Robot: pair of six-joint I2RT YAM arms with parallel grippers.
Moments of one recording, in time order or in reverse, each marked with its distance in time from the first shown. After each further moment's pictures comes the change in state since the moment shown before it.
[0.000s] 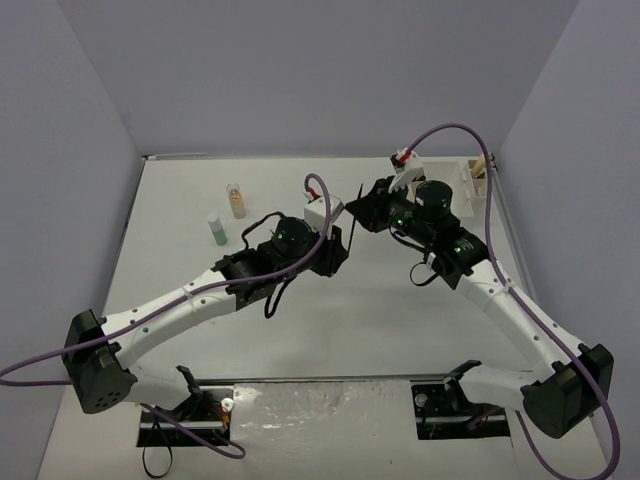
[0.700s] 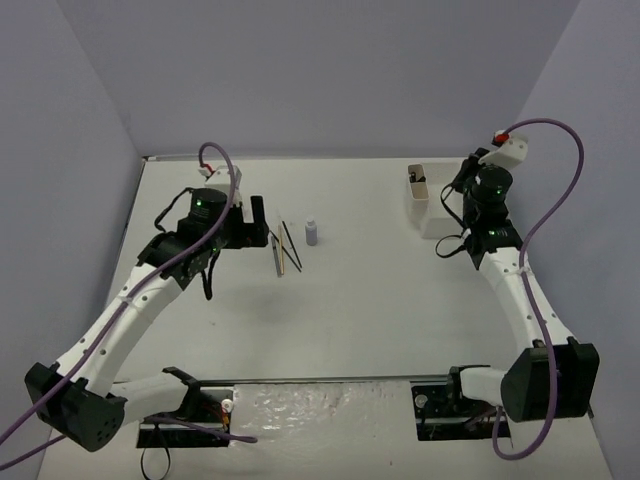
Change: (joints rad) left arm 0.456 -0.171 0.035 -0.399 -0.059 0.004; right arm -0.440 0.052 -0.043 0.214 0.541 -0.133
